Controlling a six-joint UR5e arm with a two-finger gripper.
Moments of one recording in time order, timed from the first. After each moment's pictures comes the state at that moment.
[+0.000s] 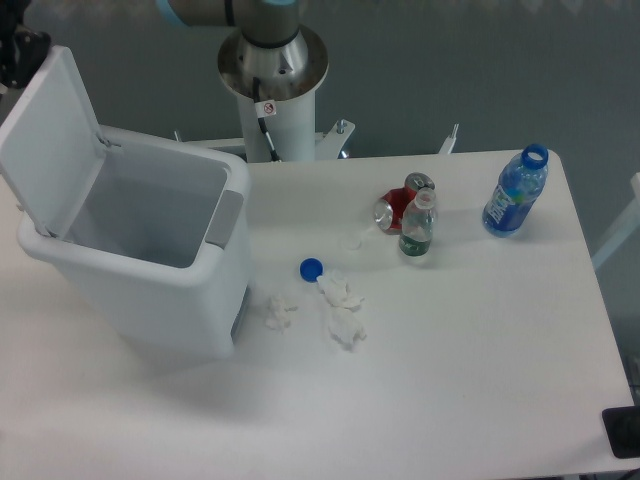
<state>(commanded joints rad) 2.00 -1.40 -1.67 -1.07 1.01 0.26</state>
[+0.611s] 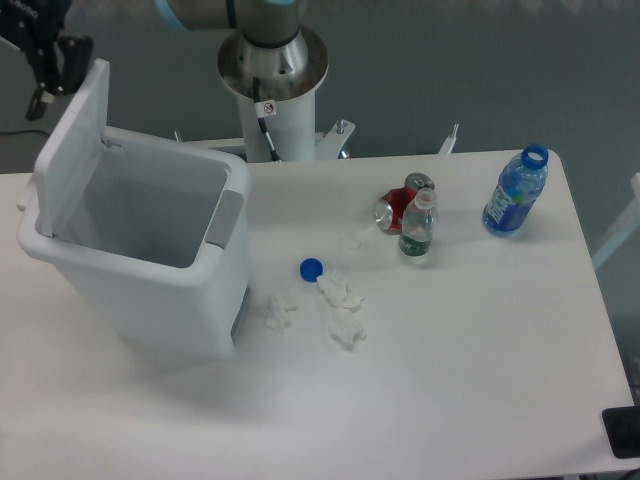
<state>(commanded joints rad) 2.09 -1.39 -1.67 -1.07 1.03 0.27</state>
